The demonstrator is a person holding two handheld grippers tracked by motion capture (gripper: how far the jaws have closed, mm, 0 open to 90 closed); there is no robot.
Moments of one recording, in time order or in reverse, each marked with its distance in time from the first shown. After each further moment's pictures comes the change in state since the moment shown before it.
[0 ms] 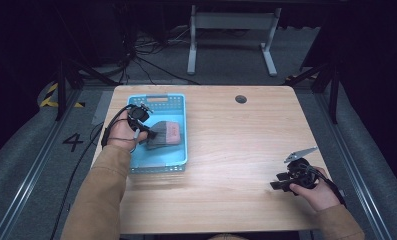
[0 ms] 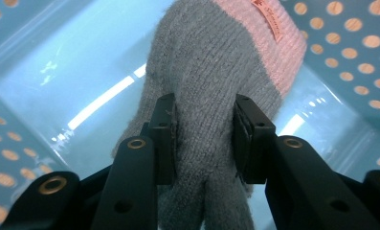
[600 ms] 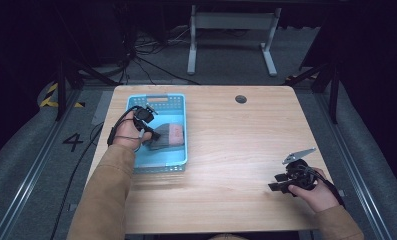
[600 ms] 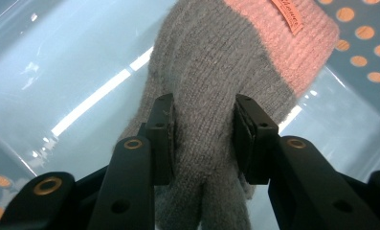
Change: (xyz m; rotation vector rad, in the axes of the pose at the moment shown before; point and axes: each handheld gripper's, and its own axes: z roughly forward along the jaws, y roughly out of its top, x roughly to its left) left arm 0.005 0.007 0.023 0.043 -0.017 0.017; right arm 0.005 0.000 0.002 -0.004 0.021 -0.015
